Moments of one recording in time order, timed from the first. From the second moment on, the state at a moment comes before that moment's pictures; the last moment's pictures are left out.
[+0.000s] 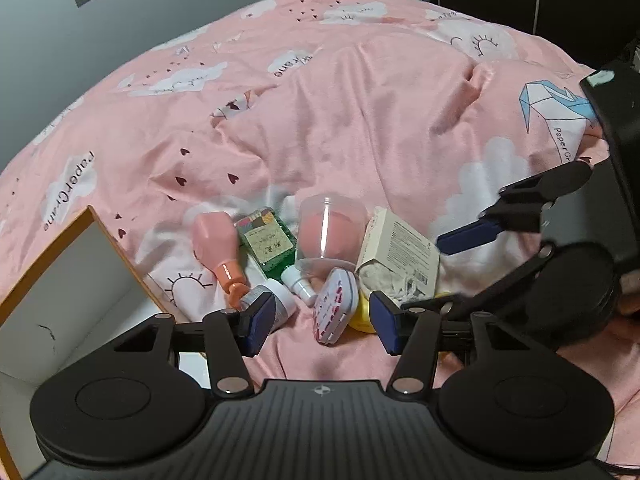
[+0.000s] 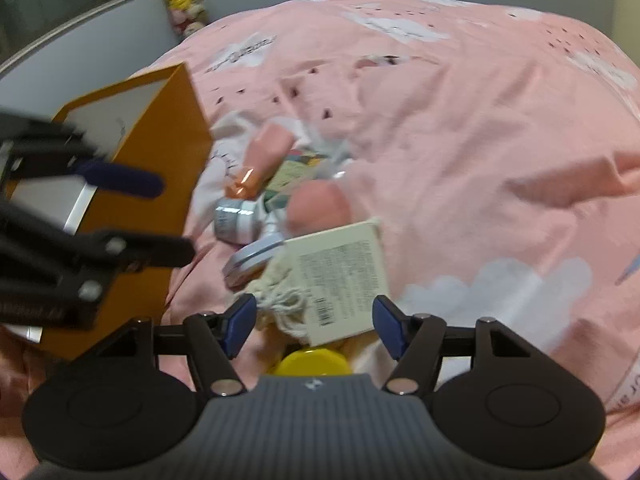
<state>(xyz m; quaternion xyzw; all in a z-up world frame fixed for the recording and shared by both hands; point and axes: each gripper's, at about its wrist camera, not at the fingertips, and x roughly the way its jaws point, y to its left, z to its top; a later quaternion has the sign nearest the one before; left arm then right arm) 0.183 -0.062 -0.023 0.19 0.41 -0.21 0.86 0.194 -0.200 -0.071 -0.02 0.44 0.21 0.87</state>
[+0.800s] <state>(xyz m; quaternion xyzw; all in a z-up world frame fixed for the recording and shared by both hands) 0.195 -0.054 -0.032 0.17 0.43 -0.21 0.86 0.214 -0.200 -0.067 -0.01 0.42 0.17 0.89</state>
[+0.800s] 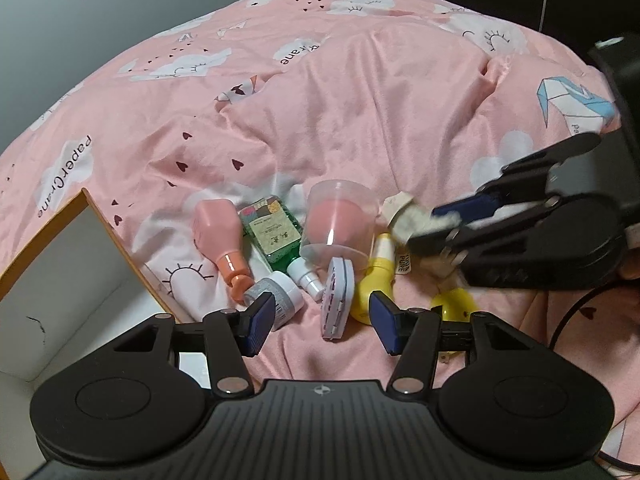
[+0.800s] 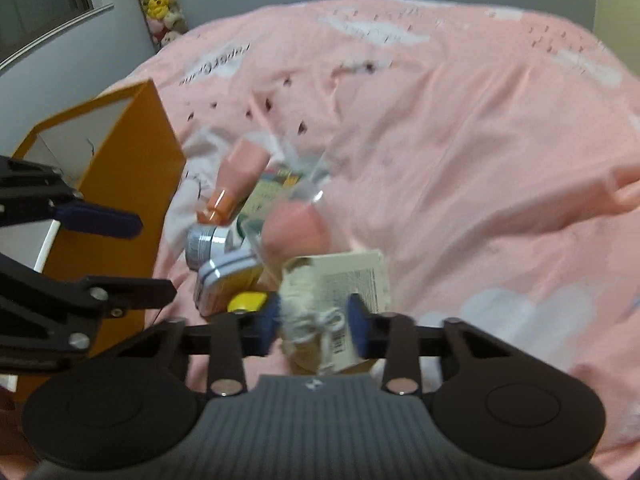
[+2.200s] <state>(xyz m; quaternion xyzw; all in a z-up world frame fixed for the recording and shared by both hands) 0.246 -0.087 -0.047 0.14 0.50 -0.32 0.80 0.214 -0.260 -0.091 0.14 0.52 0.10 0.84</state>
